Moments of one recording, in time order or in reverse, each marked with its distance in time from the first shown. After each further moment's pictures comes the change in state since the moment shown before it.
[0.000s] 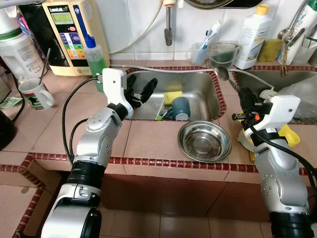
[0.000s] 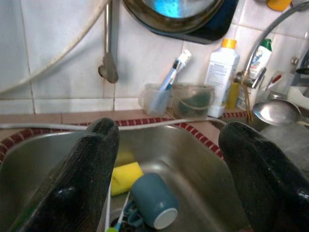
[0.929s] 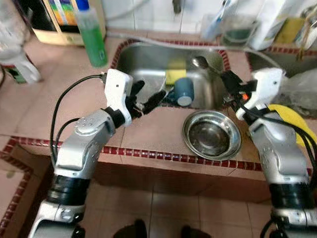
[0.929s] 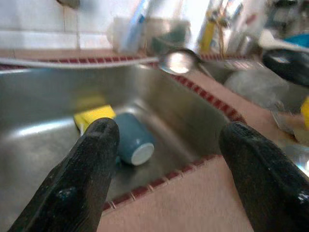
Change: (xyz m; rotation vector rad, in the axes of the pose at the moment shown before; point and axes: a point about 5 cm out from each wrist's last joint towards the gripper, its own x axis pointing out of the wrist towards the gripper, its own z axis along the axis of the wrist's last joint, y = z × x) left arm -0.030 -0.023 0.020 0.108 0.117 -0.198; right arm 0.046 0.016 0.023 -0.034 0.027 0.243
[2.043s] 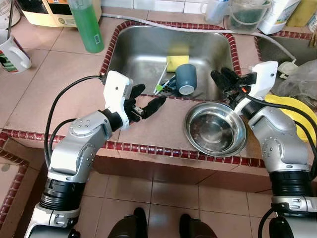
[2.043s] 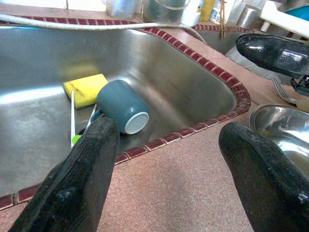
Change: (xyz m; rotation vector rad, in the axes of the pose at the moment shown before) left arm -0.007 -0.003 0.002 0.003 0.036 -0.022; right arm 0.010 -0.004 0.001 0.090 0.028 0.093
